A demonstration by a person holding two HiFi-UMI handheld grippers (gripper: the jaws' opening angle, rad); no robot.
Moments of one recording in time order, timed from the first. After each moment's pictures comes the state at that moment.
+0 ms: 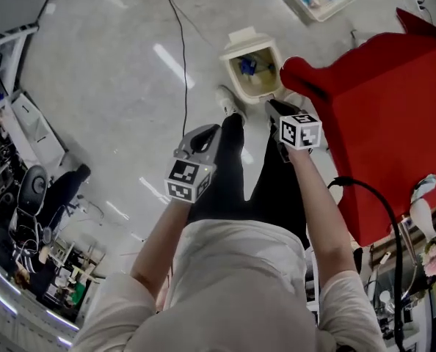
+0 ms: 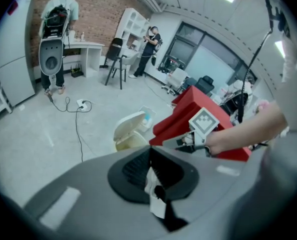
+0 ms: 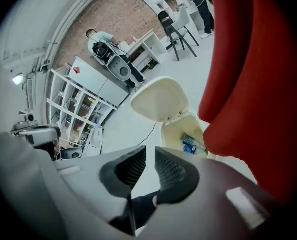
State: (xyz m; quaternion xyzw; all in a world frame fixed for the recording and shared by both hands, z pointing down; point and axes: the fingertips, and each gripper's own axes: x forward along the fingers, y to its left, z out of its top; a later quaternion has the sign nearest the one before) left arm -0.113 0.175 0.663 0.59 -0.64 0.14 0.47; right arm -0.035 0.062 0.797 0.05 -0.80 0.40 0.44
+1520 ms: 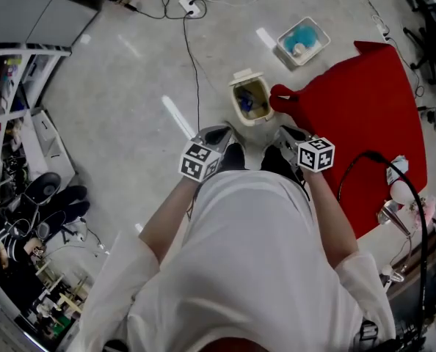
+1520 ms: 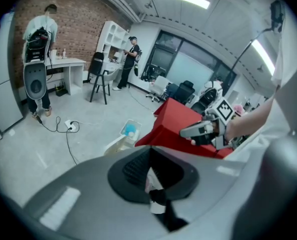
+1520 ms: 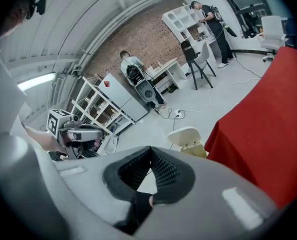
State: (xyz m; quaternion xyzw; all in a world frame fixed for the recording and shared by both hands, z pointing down) left arm -0.073 0.173 0.505 0.67 -0.61 0.14 0.40; right arm 0.037 0.056 0.547 0.01 -0.88 0.35 0.32
